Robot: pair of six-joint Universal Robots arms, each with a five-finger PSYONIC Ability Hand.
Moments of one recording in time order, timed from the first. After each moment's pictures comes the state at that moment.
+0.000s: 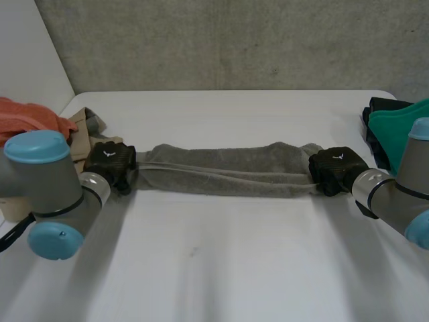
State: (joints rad) left arm 4.42 -2.15 -1.53 3.39 -1.56 3.47; right arm 1.74 -0.93 1.40 -0.04 1.23 2.73; left_hand 0.68 0.68 0.68 0.68 0.50; right_hand 1.13 1.18 1.19 1.19 1.00
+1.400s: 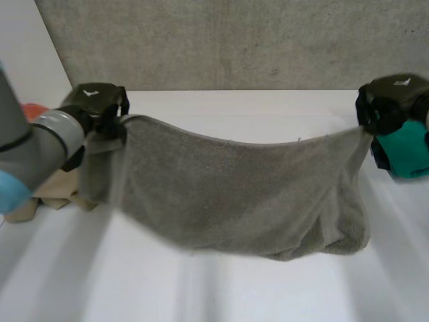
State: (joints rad) left arm 4.45 -1.97 -1.27 3.06 -1.41 3.34; right arm 1.62 -1.17 1.09 0.45 1.18 2.73; left_hand 1.17 1.19 1.19 1.19 0.99; right_hand 1.13 1.18 1.19 1.20 1.02
